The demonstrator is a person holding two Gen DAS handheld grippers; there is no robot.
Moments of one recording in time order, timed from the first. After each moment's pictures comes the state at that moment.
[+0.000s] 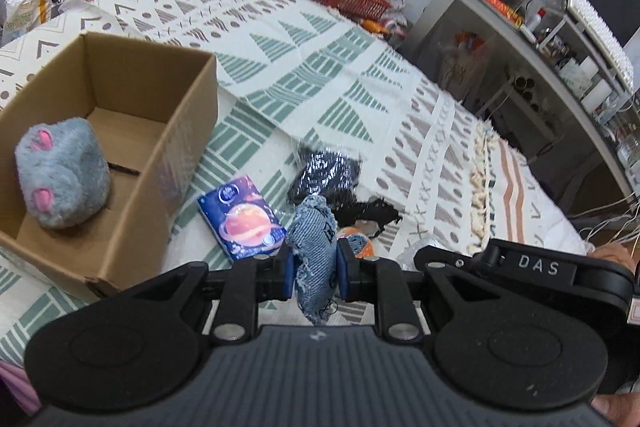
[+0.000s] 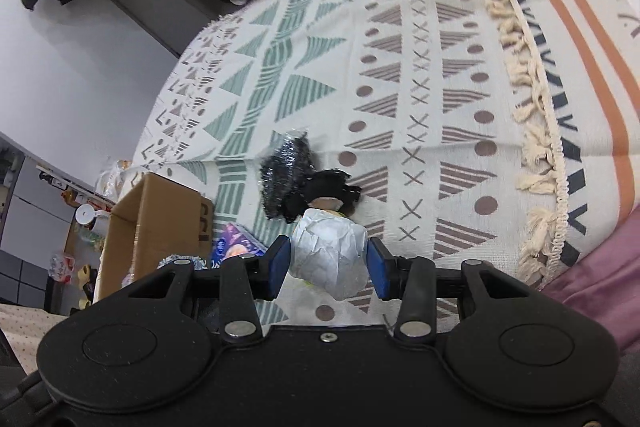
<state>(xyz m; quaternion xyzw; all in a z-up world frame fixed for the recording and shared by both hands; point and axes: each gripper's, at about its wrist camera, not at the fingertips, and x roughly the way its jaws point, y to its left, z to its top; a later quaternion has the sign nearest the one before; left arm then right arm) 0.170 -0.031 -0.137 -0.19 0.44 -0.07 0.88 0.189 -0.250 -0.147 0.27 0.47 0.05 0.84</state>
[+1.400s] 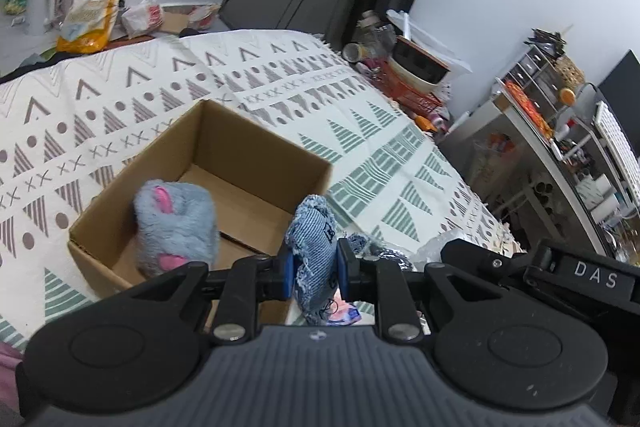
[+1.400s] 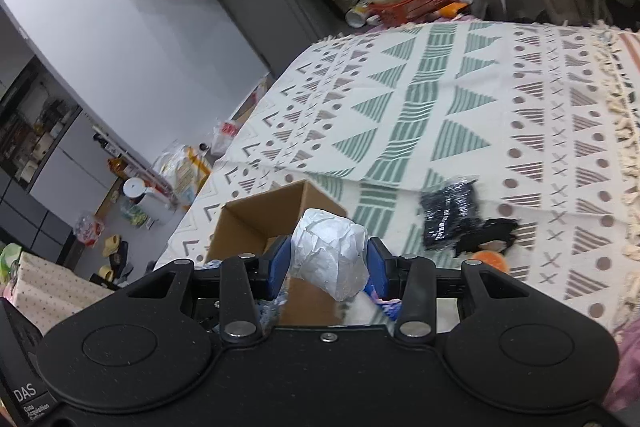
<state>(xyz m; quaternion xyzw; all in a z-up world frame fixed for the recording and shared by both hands) 0.154 0.076 -0.105 -0.28 0.37 0.00 0.89 0.195 -0.135 -0.068 0.20 0.42 0.14 0.88</state>
